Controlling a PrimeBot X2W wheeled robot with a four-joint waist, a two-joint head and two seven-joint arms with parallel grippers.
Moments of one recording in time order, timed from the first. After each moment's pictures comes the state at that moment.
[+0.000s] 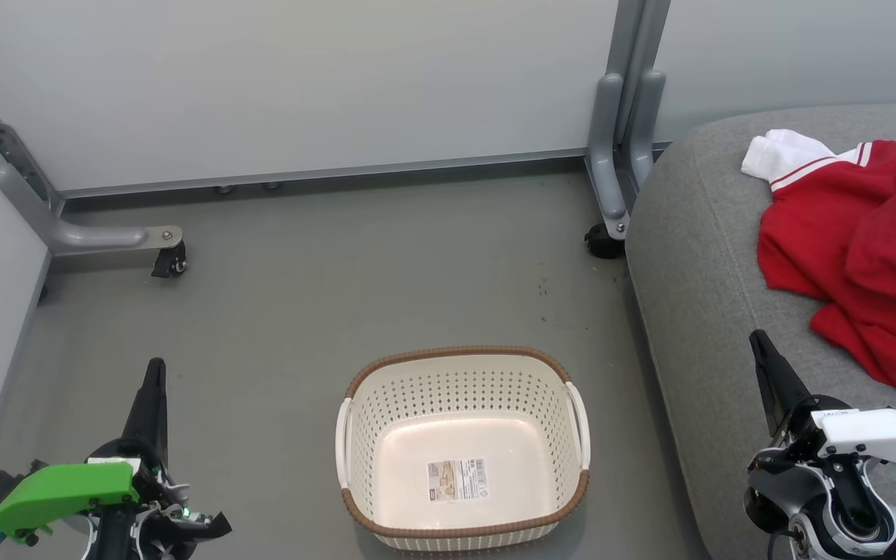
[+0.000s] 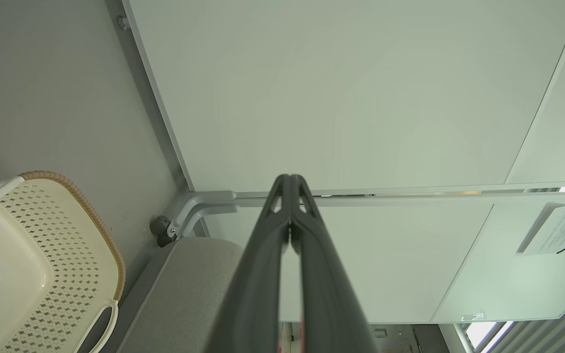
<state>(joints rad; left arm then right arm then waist) -0.10 0.07 0.09 0.24 -1.63 -0.13 0.10 -0.10 -0.07 -0.08 0.24 1.64 0.13 0.09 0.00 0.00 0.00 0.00</state>
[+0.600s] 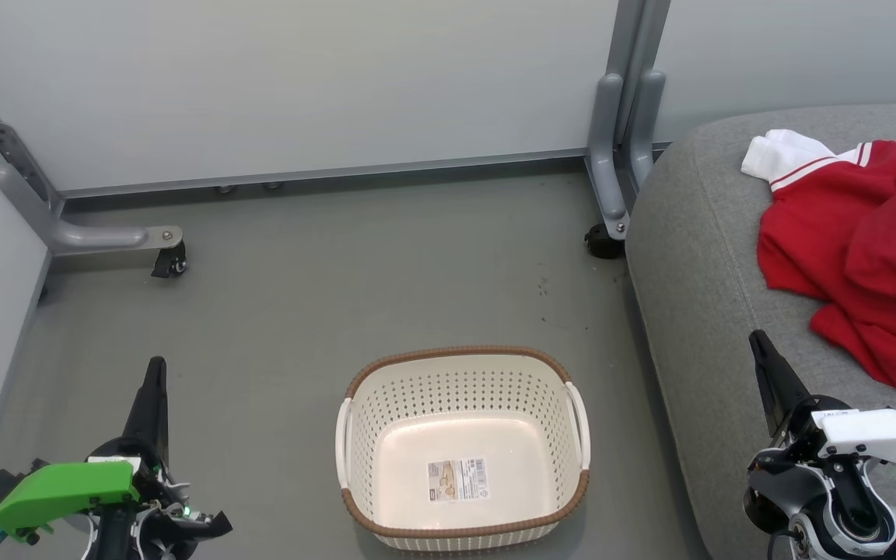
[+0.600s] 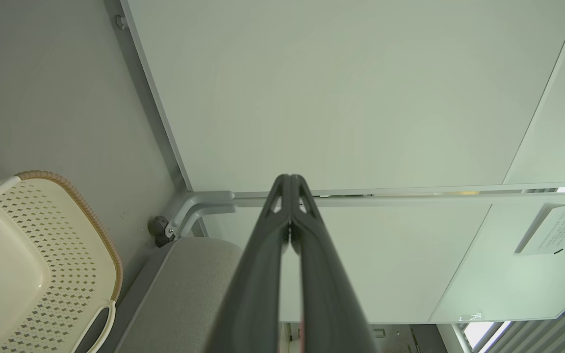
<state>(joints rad) -0.10 0.06 0.09 0.24 -1.63 -0.13 0.10 -0.10 -0.07 -0.09 0.24 1.63 0.13 0.10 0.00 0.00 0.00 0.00</state>
